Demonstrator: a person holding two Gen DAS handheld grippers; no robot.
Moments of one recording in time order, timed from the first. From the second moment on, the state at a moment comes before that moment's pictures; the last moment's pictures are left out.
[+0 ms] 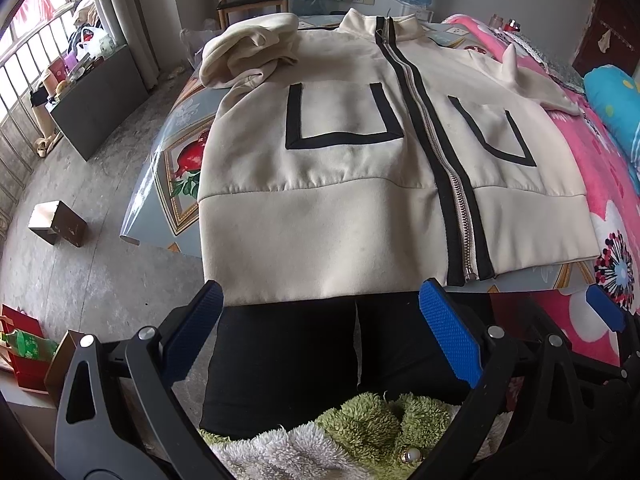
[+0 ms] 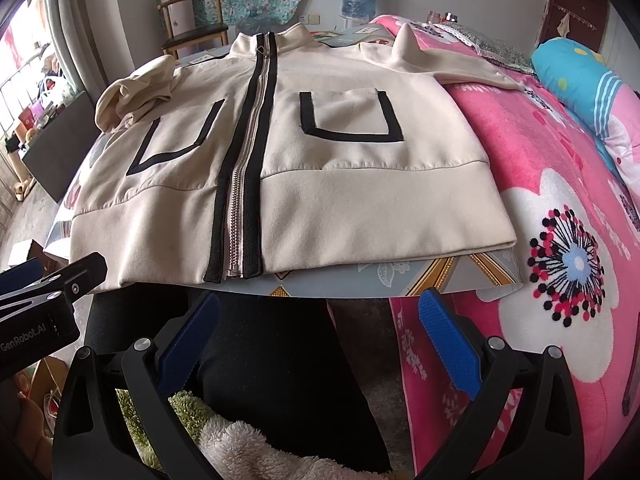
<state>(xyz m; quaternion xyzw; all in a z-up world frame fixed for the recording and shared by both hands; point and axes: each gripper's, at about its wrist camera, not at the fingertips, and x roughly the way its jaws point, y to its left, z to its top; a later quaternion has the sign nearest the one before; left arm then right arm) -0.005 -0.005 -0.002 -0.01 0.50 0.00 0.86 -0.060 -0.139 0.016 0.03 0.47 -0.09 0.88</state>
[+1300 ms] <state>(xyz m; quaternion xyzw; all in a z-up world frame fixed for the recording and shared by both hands) -0.005 -0.001 -0.001 -0.02 0.50 0.00 0.86 -0.061 -0.136 0.018 0.03 0.47 -0.09 0.88</state>
